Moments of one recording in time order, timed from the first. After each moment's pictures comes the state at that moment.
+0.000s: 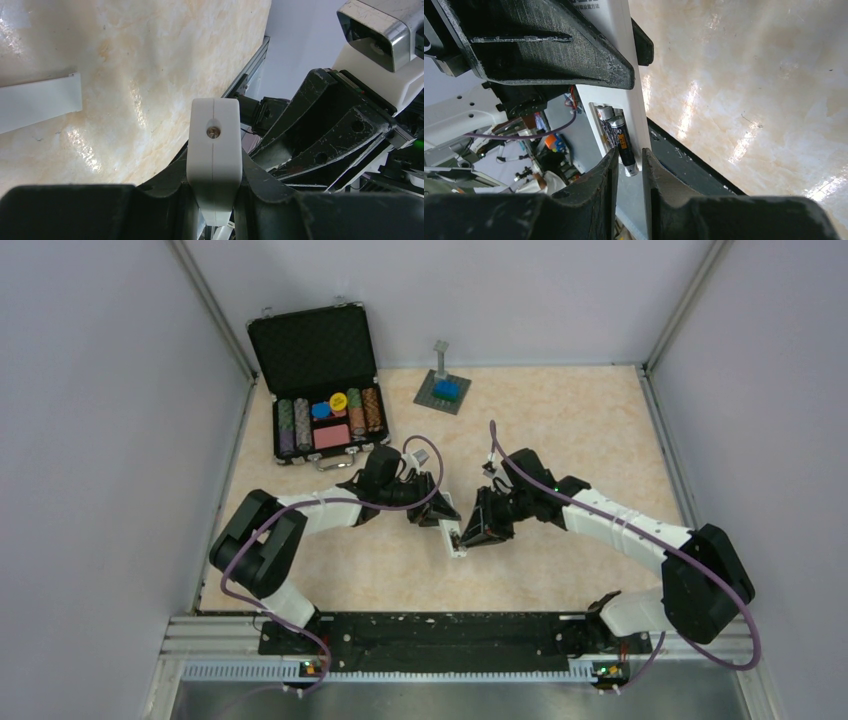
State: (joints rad) left arm -0.55 1.63 0.76 0.22 0.82 -1.07; right arm 0.65 1.34 0.83 -0.43 -0.60 0.81
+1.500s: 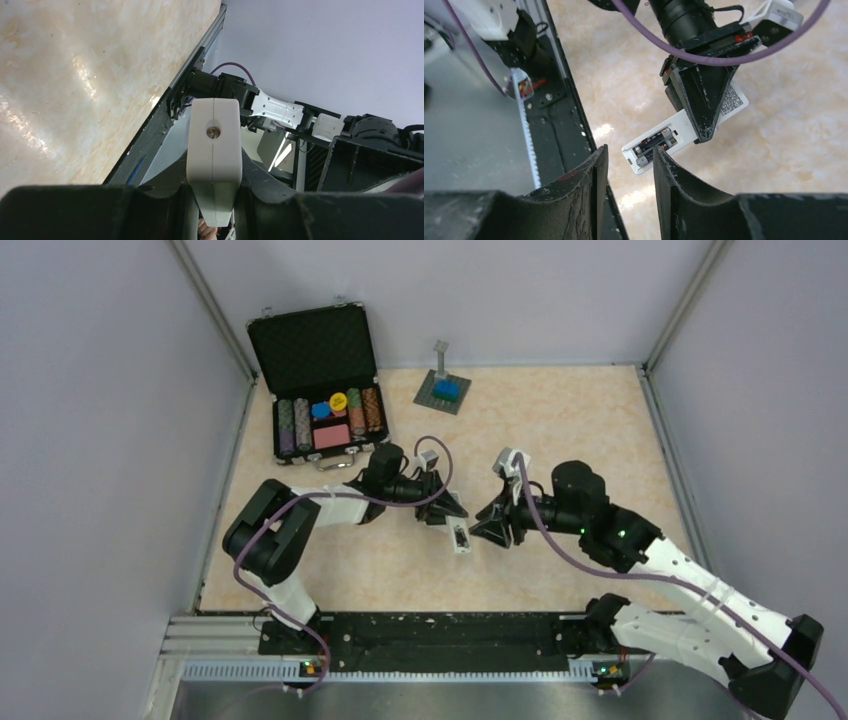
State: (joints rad) left arm -0.55 1.71 0.77 0.42 1.01 -1.28; right arm 0.75 0.85 0.81 -0.34 -0.46 0.16
